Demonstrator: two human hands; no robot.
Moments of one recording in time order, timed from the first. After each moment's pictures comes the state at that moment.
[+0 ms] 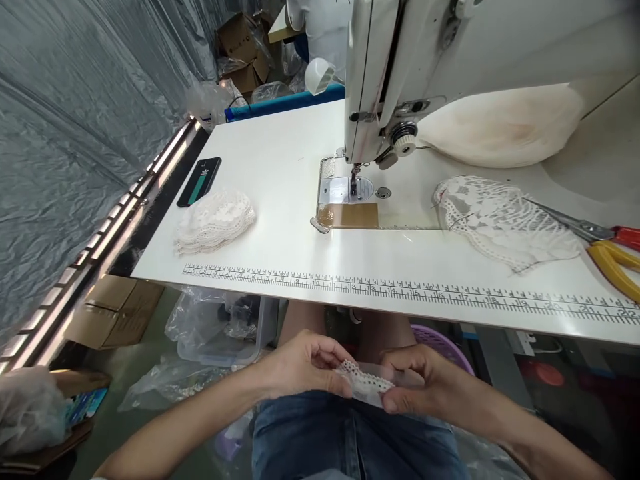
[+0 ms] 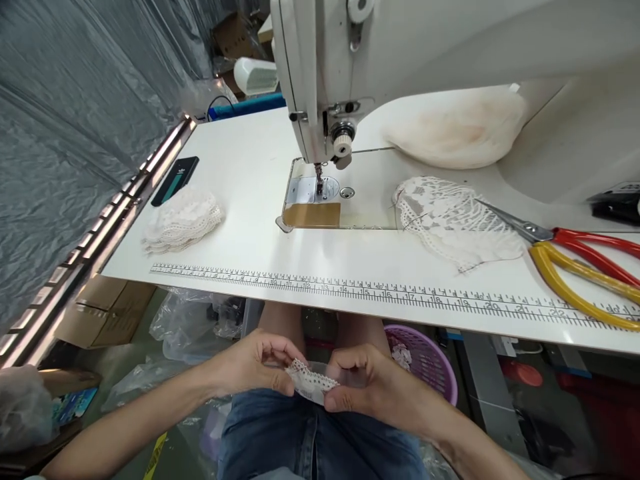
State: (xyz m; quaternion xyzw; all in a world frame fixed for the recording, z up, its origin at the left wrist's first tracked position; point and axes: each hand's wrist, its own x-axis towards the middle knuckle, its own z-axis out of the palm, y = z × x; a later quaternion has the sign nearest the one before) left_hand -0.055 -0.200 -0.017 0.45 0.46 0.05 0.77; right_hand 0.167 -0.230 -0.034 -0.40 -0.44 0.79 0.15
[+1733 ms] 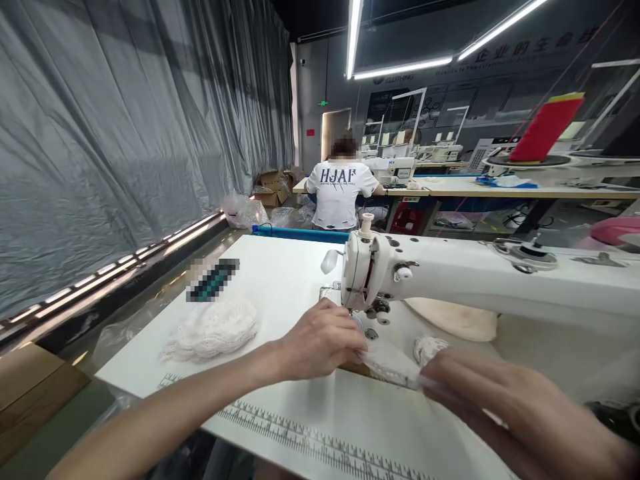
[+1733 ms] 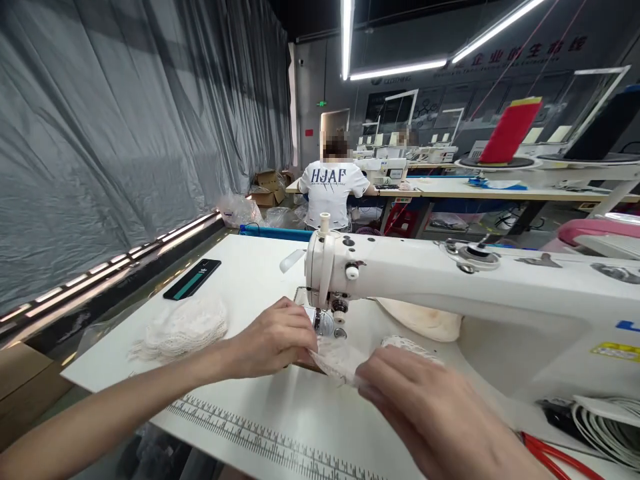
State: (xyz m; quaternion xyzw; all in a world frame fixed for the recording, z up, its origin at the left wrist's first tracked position) left_hand -0.002 -0.036 0.076 0.94 0.21 0.23 0.16; right_hand 0.231 -0.120 0.089 -0.44 -0.86 0.03 0.26
